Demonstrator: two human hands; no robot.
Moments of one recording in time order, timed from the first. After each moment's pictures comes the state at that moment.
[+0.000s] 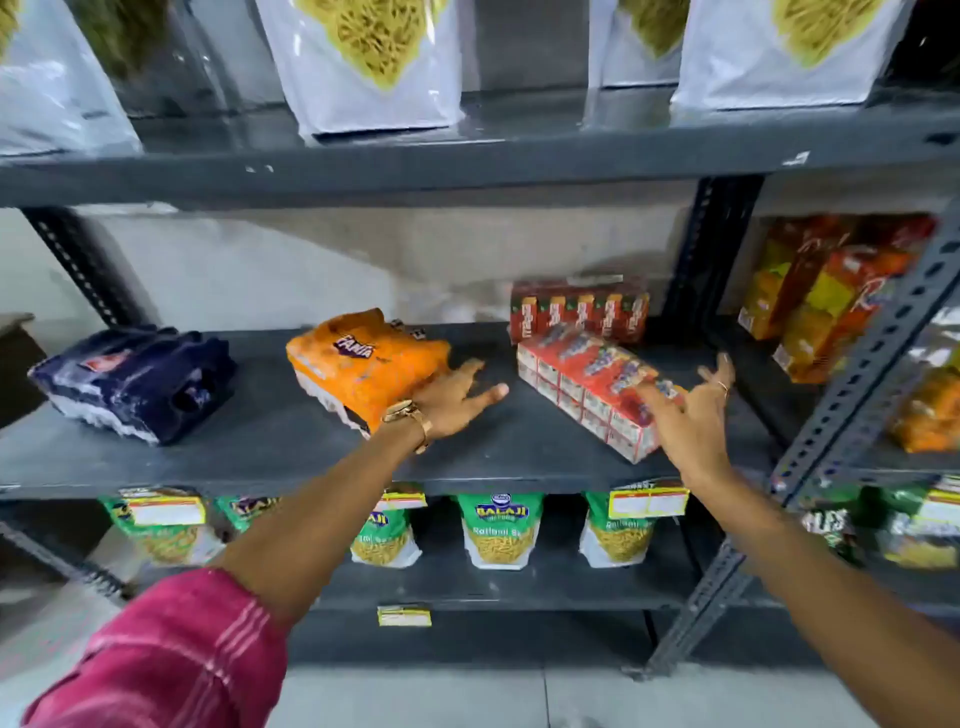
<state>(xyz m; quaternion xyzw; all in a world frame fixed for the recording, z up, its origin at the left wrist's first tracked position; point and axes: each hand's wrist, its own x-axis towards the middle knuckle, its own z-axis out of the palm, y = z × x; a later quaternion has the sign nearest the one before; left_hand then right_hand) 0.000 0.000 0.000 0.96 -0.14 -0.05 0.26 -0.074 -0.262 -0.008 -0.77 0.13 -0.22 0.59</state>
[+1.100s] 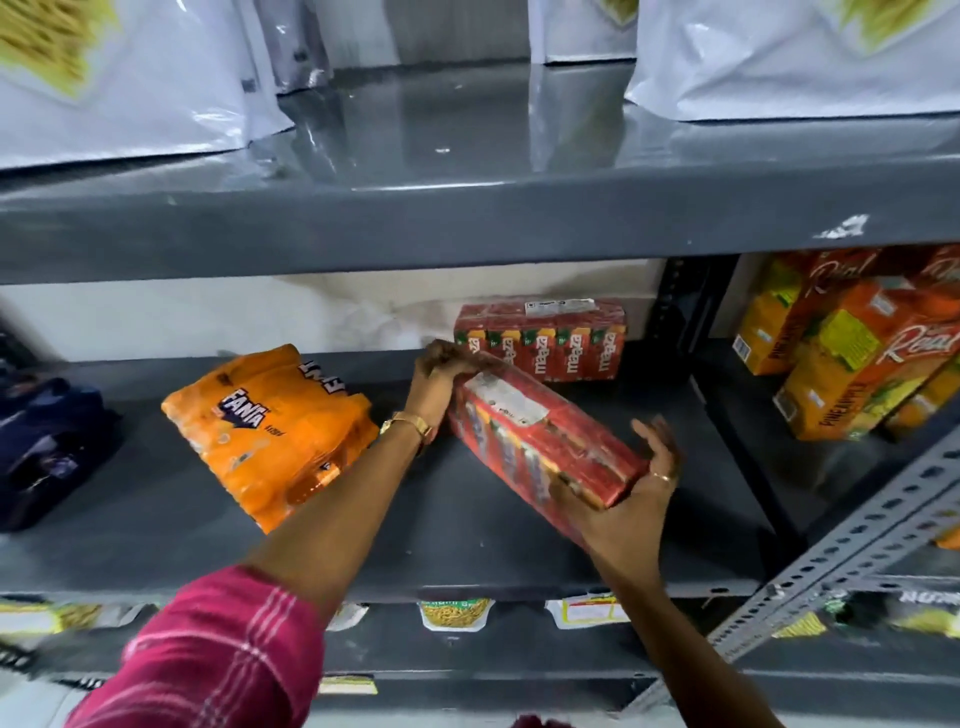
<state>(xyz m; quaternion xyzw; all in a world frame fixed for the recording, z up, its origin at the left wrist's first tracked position) 0.134 -0.093 -0.013 0.69 0.00 0.02 0.72 -0.018 -0.272 -0.056 -0.75 0.07 -0.29 0.59</state>
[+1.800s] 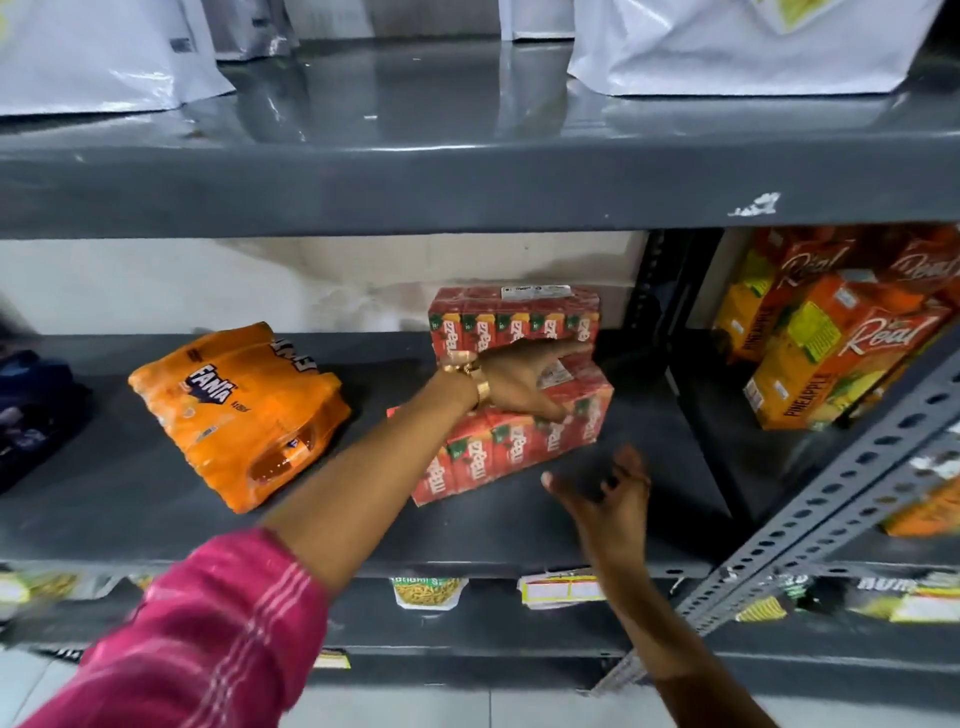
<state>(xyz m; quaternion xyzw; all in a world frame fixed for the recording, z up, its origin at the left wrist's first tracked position) 0.074 -0.183 0.062 0.93 -0.28 -0.13 0.18 -0.022 -0.300 -0.083 -0.74 0.18 -0.14 0.63</state>
